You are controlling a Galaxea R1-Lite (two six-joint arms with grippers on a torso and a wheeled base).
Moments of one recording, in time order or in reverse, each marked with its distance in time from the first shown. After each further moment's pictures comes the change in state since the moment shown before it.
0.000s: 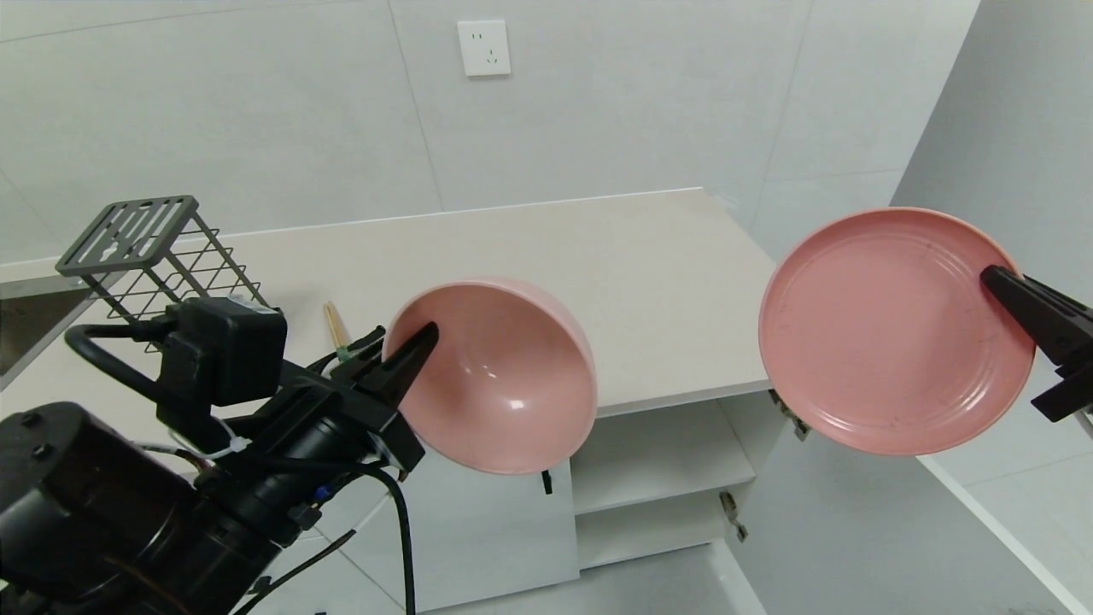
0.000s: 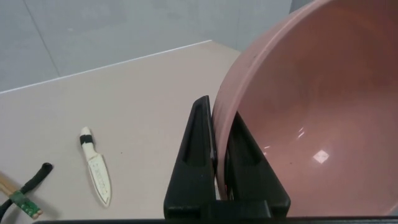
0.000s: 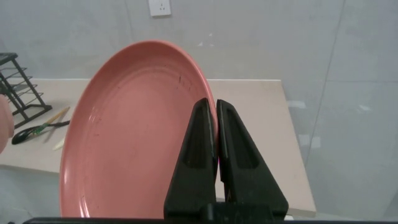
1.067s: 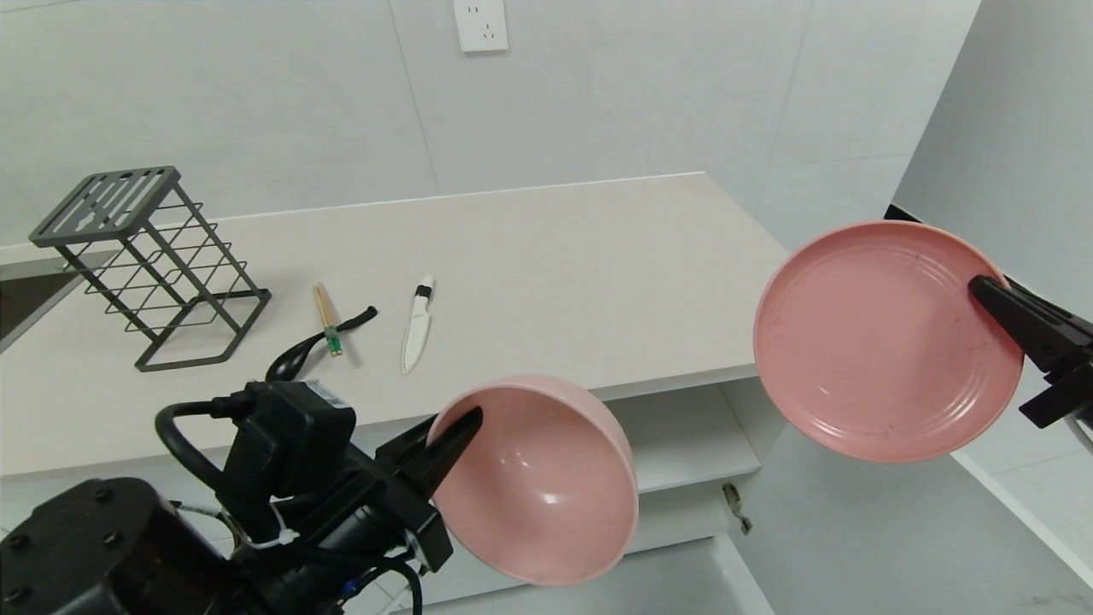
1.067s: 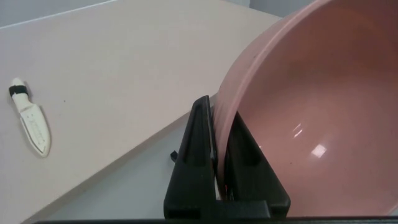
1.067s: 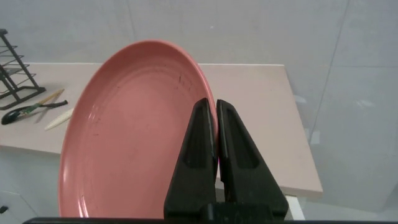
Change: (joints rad) left arm -0.126 0.041 0.119 0.000 0.000 -0.003; right arm 0.000 0.021 0.008 0.000 0.000 -0.020
